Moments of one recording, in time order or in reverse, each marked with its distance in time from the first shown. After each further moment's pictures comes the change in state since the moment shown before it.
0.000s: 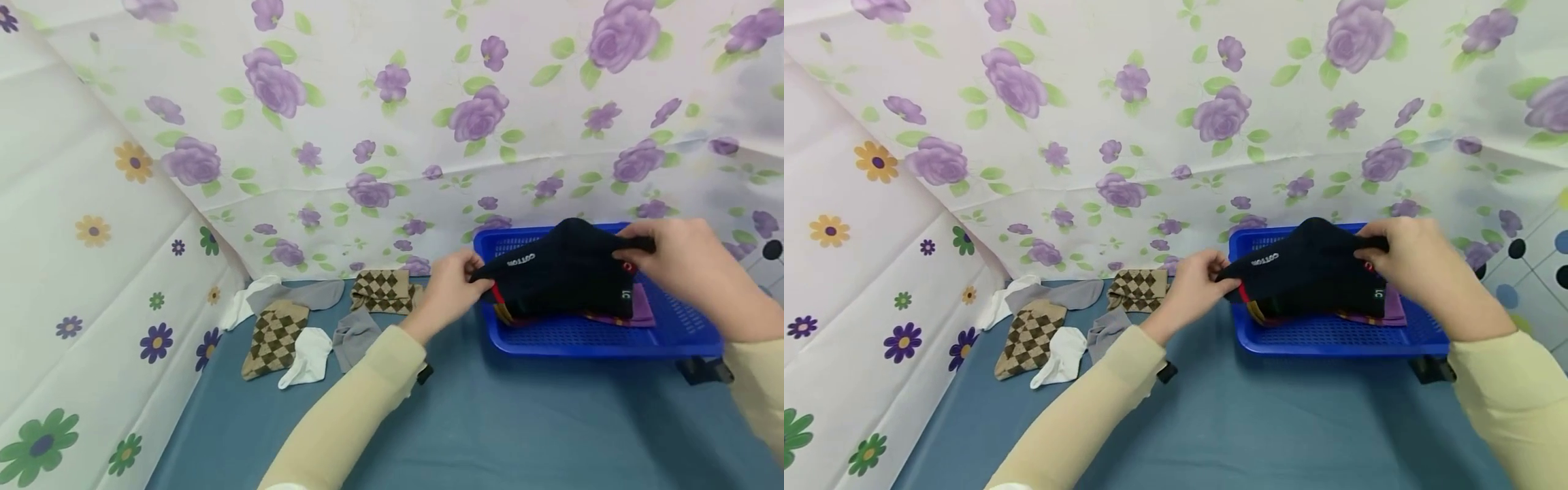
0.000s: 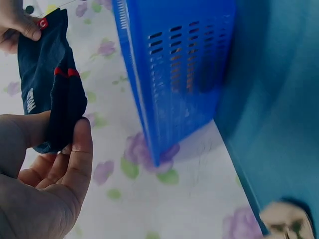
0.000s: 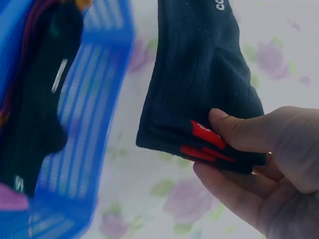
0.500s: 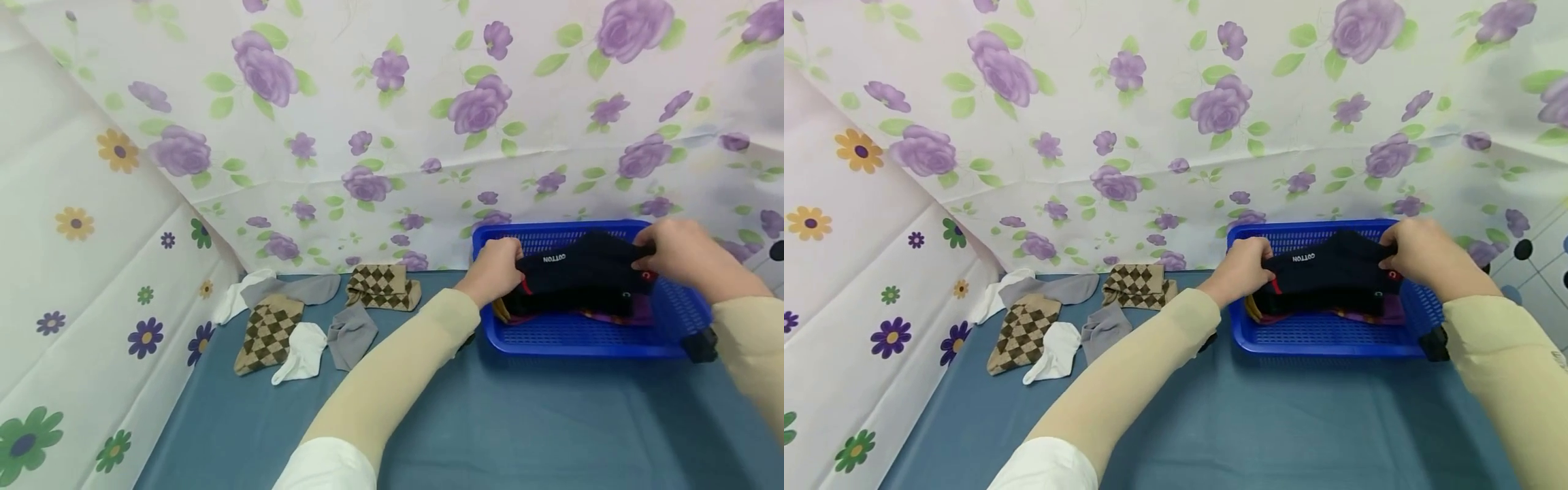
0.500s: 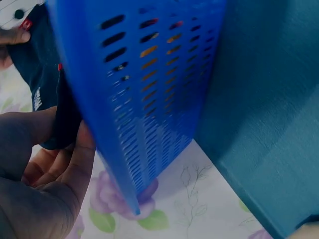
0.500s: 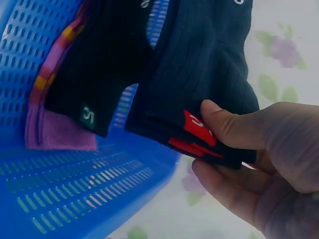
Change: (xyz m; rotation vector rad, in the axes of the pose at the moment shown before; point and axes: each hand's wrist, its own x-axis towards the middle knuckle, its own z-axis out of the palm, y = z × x) left_hand 0.070 0.015 0.065 0.302 -0.230 -0.088; right_hand 0.040 0.081 0.038 -0.075 -0.323 0.007
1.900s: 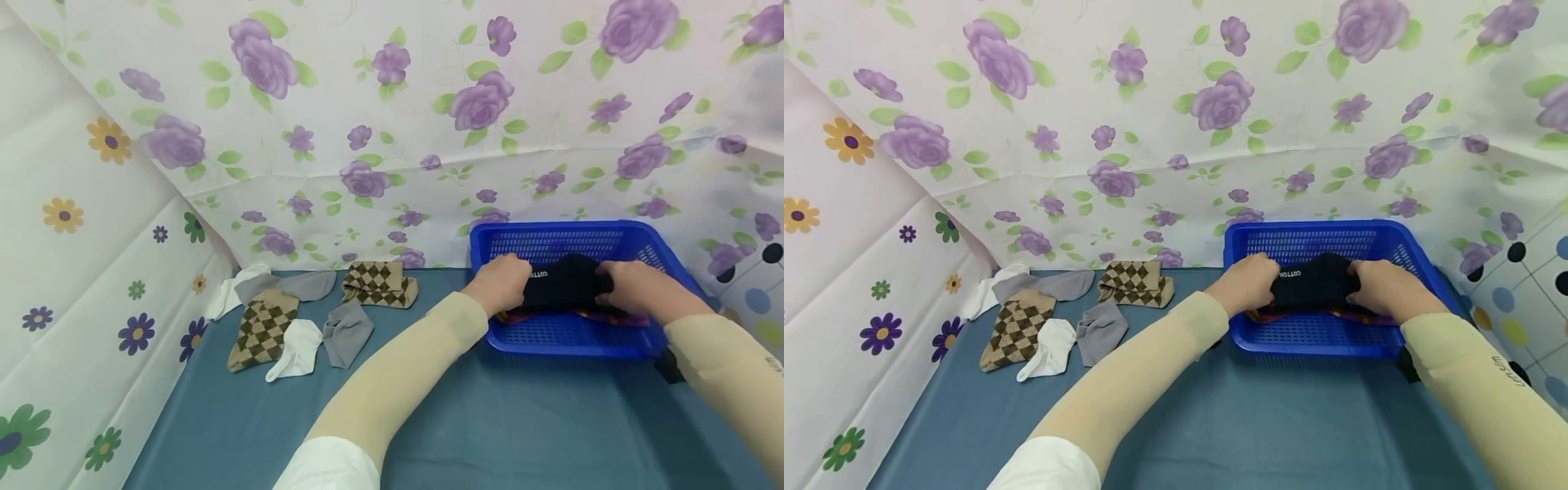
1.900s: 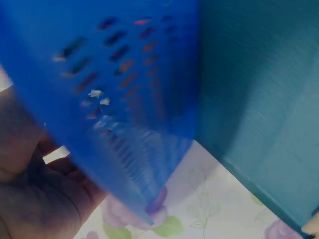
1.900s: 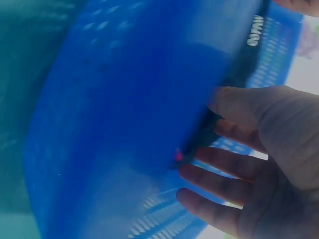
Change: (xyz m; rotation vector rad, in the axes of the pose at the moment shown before) left_hand -0.001 0.012 0.021 0.413 -0.216 0.100; right_hand 0.003 -0.016 0.062 0.022 -0.200 0.039
